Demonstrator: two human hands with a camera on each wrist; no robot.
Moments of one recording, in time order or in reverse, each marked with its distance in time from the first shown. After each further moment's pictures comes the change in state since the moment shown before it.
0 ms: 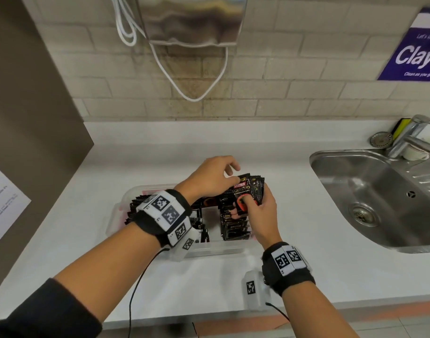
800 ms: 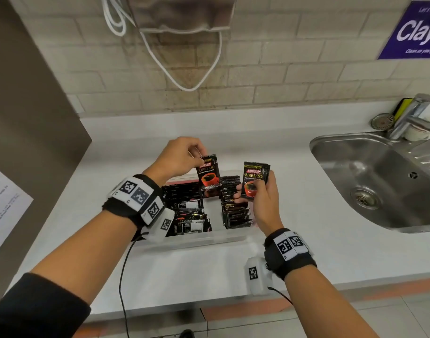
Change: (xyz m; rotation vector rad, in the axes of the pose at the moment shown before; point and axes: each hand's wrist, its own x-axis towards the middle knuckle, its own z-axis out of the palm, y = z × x) left_hand -0.003 -0.042 -0.043 -0.041 0.133 -0.133; right_hand 0.002 0.001 -0.002 0.082 0.021 0.007
